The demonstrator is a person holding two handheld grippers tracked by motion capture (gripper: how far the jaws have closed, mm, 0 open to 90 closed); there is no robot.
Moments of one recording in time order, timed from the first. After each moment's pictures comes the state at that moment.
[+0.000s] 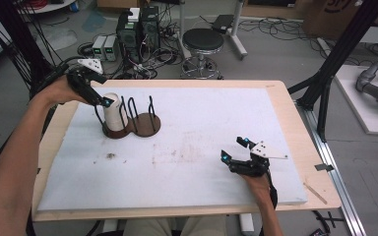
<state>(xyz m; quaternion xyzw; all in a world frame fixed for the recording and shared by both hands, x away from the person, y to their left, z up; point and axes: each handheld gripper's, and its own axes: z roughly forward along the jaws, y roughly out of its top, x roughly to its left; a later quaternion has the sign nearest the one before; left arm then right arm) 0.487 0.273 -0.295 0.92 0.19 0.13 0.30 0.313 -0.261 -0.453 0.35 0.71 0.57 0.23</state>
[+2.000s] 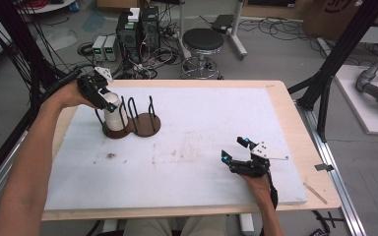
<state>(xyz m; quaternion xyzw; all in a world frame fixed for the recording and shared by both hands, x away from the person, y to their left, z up) 0.497 0.258 -0.317 0.95 0.20 0.10 0.22 0.311 -0.261 -0.454 0.35 0.71 0.57 0.23</state>
